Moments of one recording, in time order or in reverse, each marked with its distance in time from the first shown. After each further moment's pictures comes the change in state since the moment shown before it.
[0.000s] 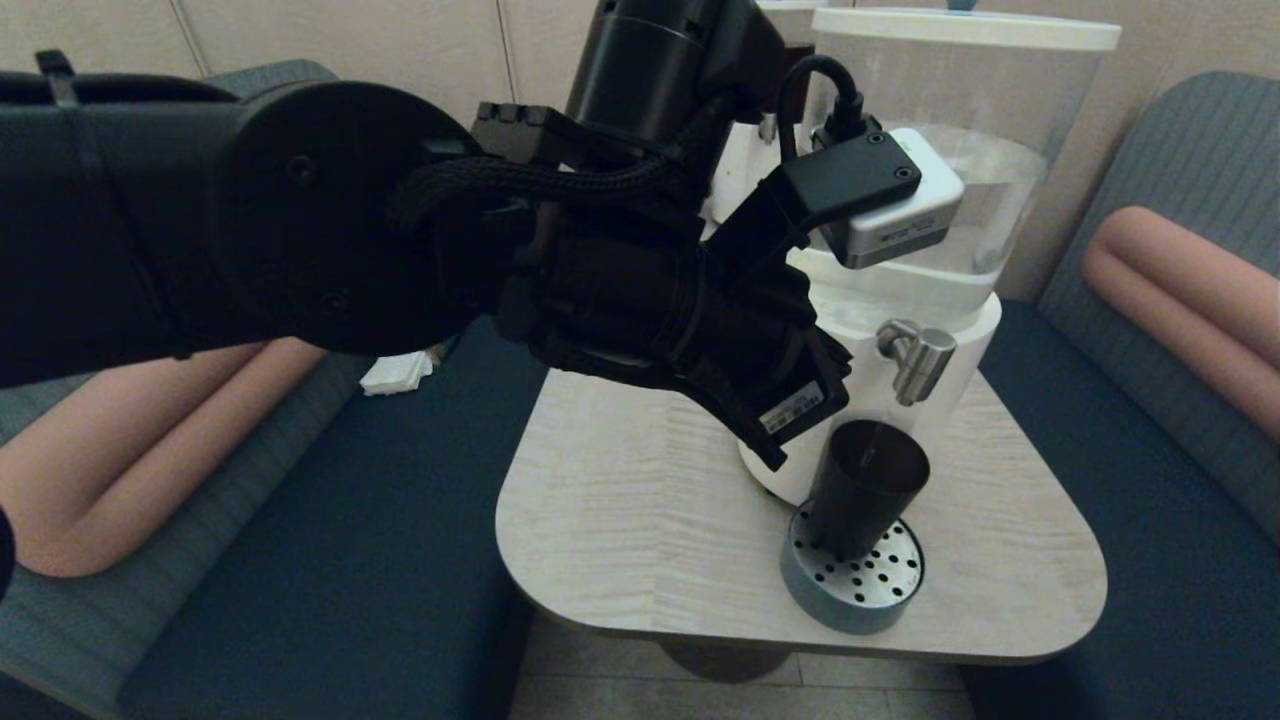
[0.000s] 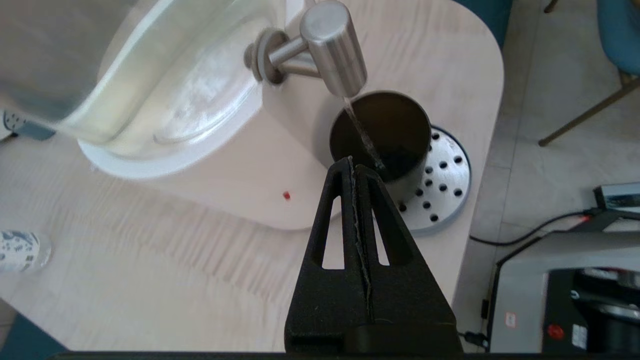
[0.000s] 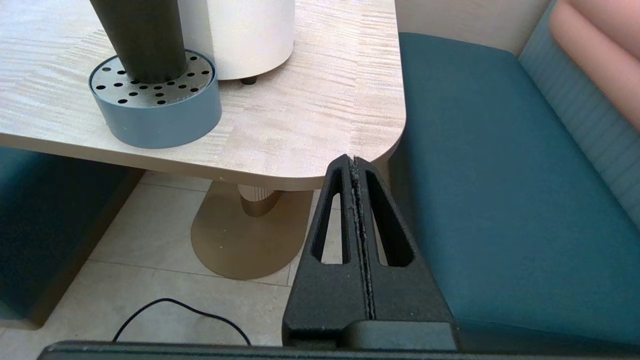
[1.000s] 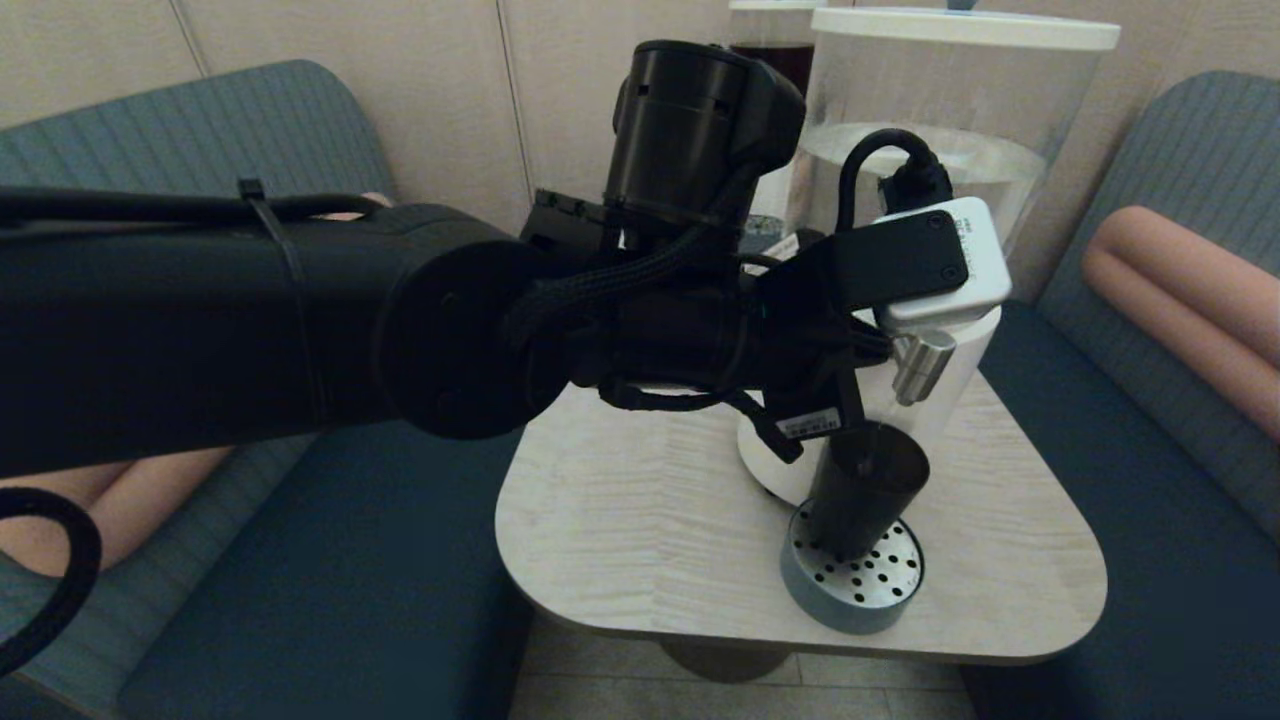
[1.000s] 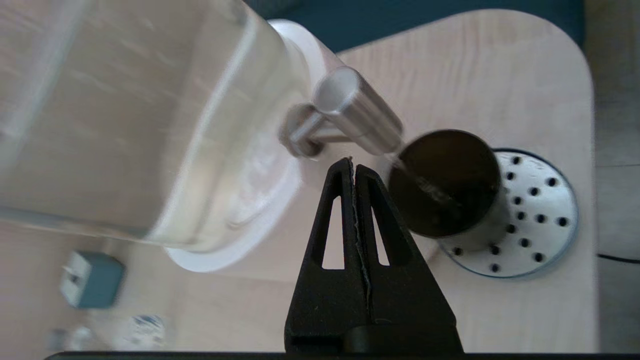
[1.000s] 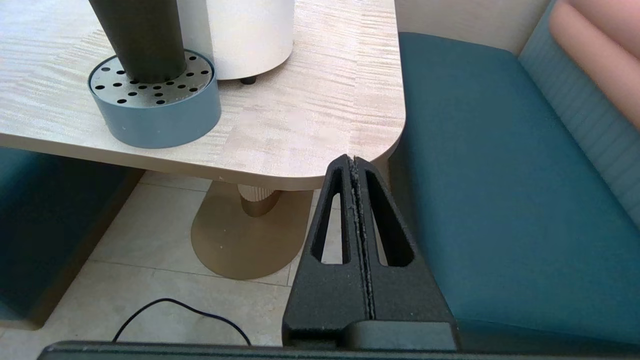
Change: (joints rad) left arm -0.005 0.036 0.123 -0.312 -0.024 0.301; right arm 0.000 0.000 0.000 0.000 -0.001 0.000
